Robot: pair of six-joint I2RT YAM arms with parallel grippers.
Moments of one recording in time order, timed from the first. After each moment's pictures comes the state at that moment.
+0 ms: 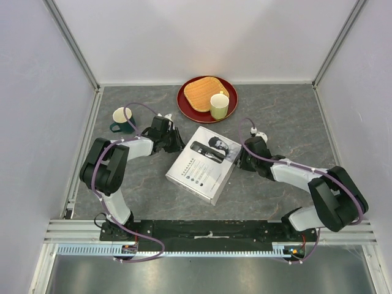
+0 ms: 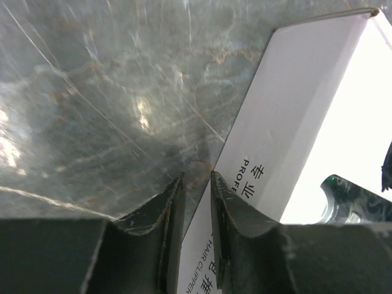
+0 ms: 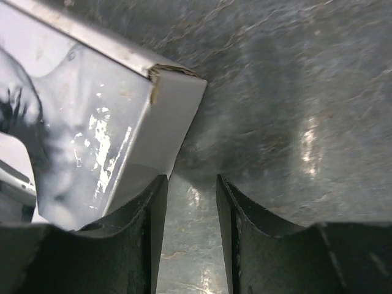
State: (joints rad) left arm -0.37 1.78 0.93 0.03 0.24 -0.52; right arm 0.53 1.42 0.59 -0.03 0.13 0.66
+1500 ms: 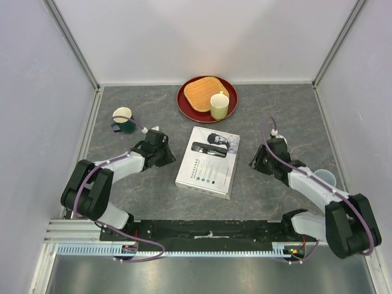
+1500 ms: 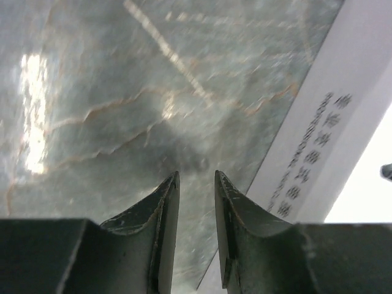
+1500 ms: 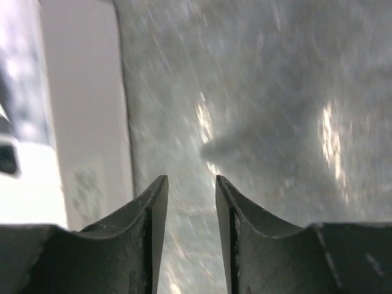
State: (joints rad) left arm -0.41 1.52 0.71 -0.08 0.00 -0.68; right arm 0.30 1.21 0.55 -0.17 0.04 0.65
